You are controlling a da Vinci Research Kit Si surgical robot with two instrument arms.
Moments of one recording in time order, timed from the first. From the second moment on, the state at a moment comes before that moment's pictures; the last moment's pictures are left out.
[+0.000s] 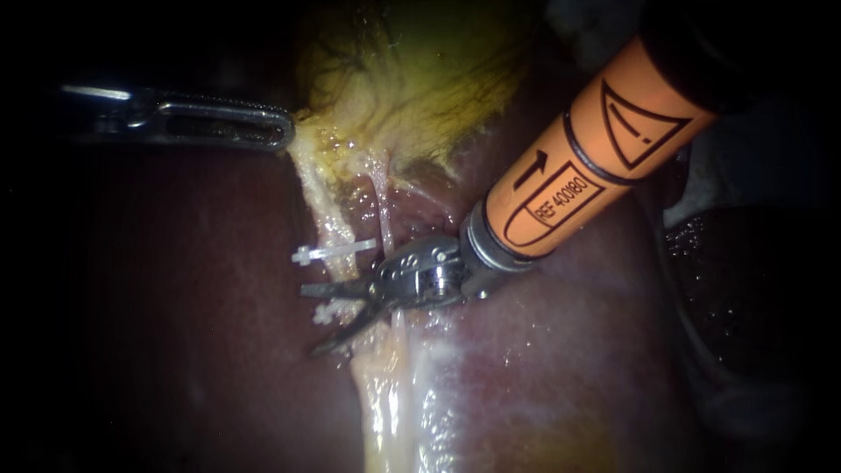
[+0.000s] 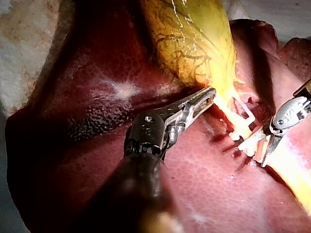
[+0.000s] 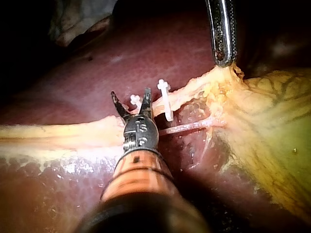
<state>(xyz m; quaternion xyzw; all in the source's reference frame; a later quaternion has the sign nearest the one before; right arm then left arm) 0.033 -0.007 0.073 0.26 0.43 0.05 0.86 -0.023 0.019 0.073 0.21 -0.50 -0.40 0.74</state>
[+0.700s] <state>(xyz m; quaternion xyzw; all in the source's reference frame) 0.027 -0.001 0.070 0.37 0.45 0.09 0.81 -0.023 0.019 0.073 0.21 -0.50 -0.40 0.74</state>
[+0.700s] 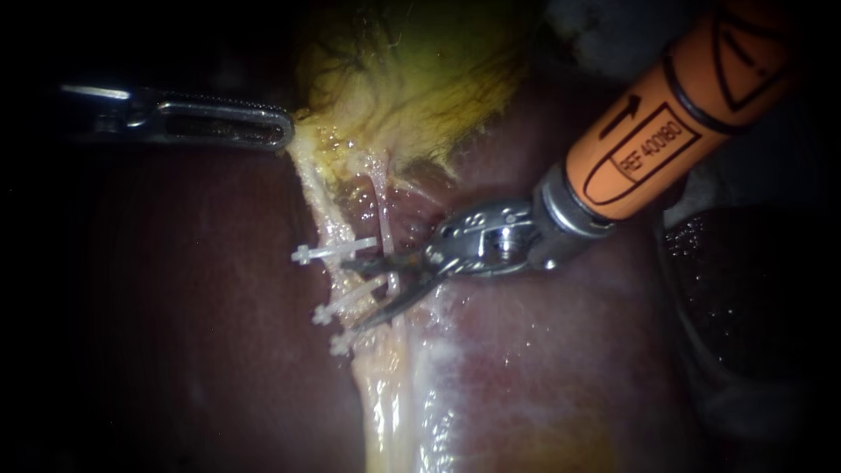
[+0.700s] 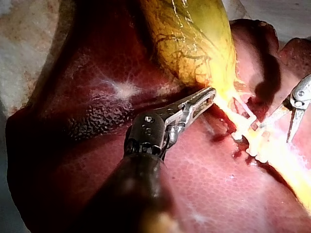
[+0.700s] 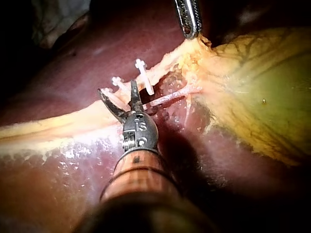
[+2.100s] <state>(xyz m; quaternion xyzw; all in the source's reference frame) 0.027 0.000 0.081 0.58 0.42 0.17 0.68 -0.023 0.019 0.073 0.21 -0.50 -0.40 0.74</state>
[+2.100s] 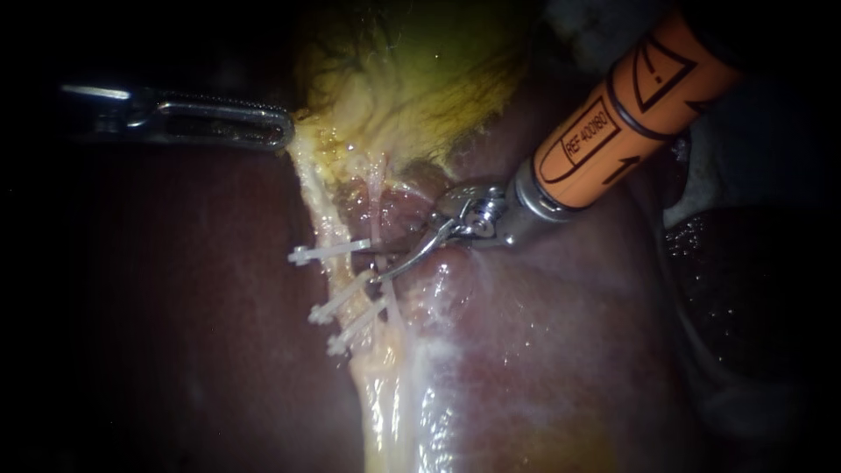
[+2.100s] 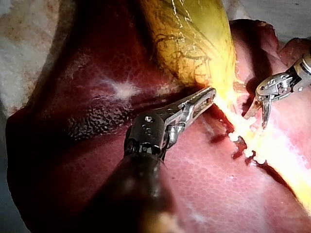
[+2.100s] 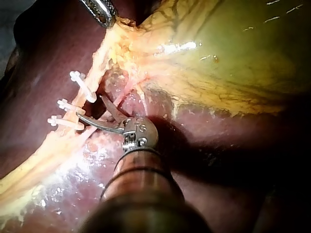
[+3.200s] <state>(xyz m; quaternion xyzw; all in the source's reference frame) 0.035 -0.005 0.078 0.53 0.53 0.12 0.66 -0.023 0.019 0.073 0.21 -0.50 -0.40 0.74</state>
